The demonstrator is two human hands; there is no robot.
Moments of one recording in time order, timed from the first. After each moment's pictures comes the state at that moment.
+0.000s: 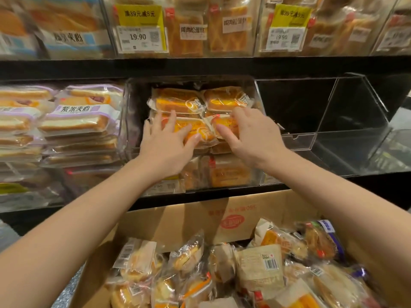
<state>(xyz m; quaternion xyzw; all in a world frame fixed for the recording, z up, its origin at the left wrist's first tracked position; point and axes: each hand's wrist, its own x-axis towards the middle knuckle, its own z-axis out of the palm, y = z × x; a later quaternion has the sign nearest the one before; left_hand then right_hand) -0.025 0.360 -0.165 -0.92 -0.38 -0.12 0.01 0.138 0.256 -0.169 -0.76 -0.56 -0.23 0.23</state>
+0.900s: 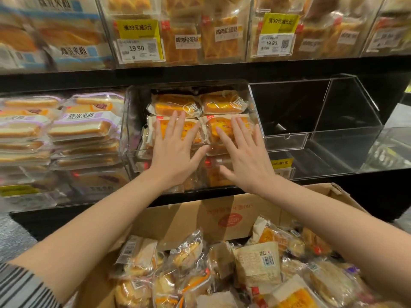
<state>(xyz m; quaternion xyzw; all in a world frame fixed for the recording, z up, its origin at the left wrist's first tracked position) -0.012 0.359 -0.195 -0.92 -0.28 -0.26 0.10 0.144 0.245 -0.221 -0.76 -0.59 -0.26 0.10</state>
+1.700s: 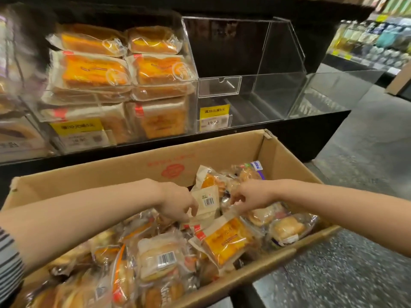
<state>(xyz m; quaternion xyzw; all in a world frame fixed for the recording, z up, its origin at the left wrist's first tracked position) 0.028 0.229 -0.295 -0.94 0.02 0.35 -0.01 0.183 0.081 -0.307 -0.76 -0.56 0.30 -0.13</state>
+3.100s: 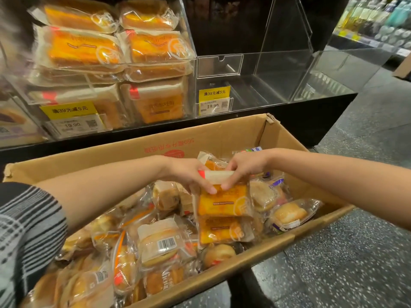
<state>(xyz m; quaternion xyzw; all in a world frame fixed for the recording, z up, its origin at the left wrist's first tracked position) 0.060 0.242 -0.312 -0.81 -0.13 0.30 -0.49 0.200 0.105 -0.296 -0.73 -0.47 0.49 0.06</state>
